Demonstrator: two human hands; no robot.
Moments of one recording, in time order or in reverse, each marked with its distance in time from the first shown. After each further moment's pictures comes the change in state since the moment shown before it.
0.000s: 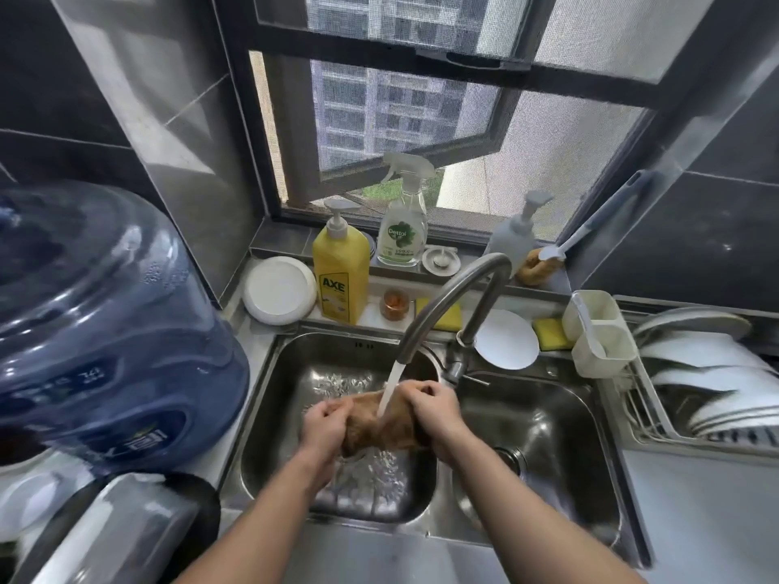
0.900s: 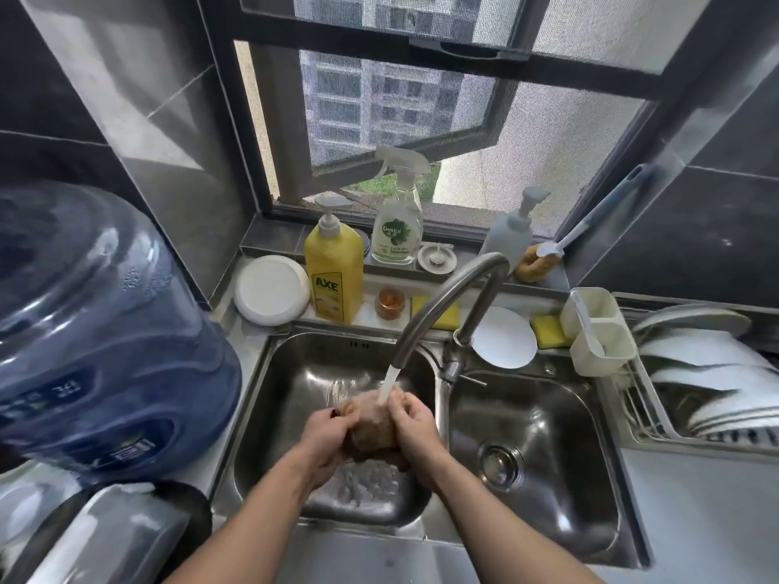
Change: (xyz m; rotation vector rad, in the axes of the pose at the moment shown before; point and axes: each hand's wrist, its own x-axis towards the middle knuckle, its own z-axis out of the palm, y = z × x) left_hand 0.001 0.005 0.006 -0.030 -0.234 -0.109; right_hand 0.000 0.036 0.020 0.184 -0.190 -0.047
